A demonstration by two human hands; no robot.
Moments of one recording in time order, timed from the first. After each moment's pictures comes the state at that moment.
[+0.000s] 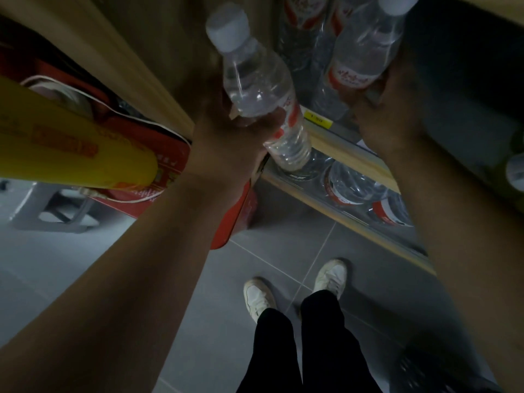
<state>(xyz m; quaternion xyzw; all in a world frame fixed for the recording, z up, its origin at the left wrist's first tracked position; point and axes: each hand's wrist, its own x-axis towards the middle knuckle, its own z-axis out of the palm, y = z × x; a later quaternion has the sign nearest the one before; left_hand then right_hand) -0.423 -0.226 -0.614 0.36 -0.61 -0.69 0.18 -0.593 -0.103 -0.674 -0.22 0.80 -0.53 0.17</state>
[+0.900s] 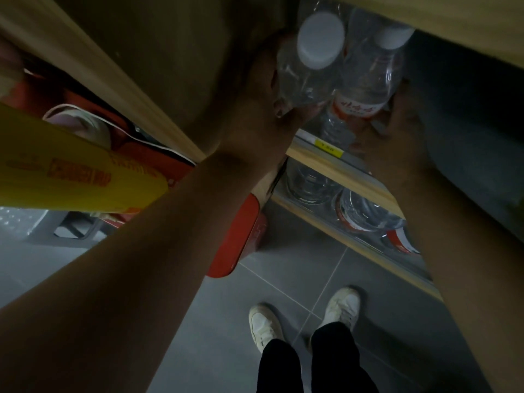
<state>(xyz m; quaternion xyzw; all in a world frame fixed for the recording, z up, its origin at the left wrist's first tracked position) -0.479 -0.258 -0.636 0.17 -0.80 -0.52 0.25 -0.593 -0.110 -0.679 -0.21 0.76 -0.58 0.21</state>
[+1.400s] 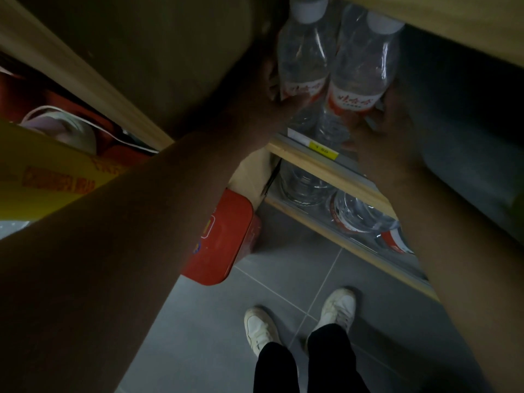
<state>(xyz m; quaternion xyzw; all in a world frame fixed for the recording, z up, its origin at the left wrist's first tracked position) -0.506 -0.288 -0.642 0.23 -0.81 -0.54 0.07 -0.594 -0.120 -0.681 -0.17 0.73 -0.63 0.23</state>
